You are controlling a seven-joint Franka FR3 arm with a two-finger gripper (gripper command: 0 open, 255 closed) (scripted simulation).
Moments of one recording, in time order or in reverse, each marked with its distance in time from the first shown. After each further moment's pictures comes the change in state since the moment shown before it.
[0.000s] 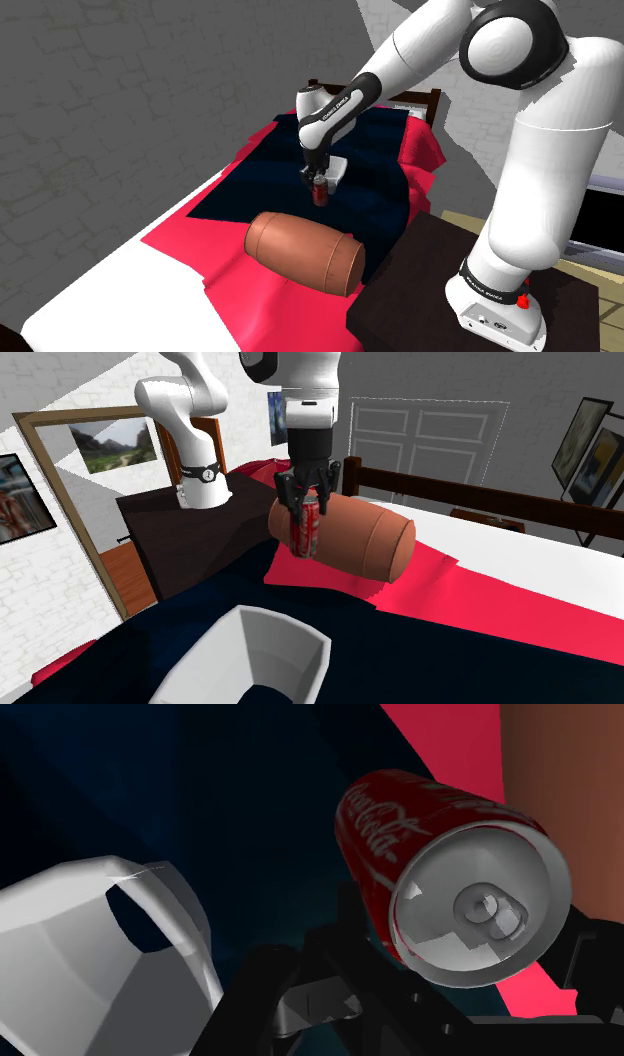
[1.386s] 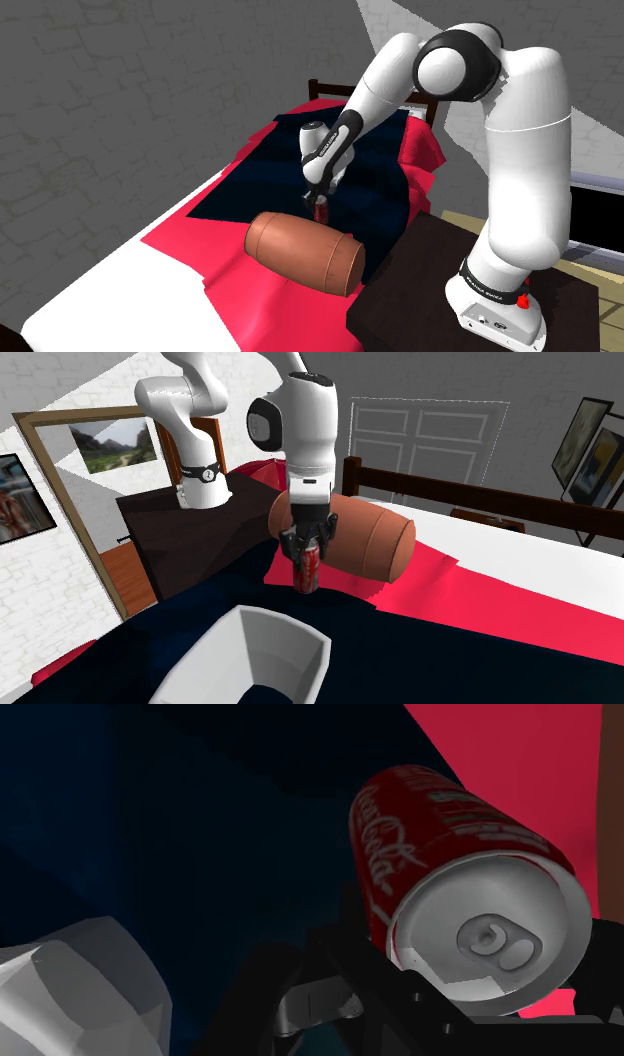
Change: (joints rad) arm 0.004 0.223 -0.006 -0.022 -0.013 0.245 0.012
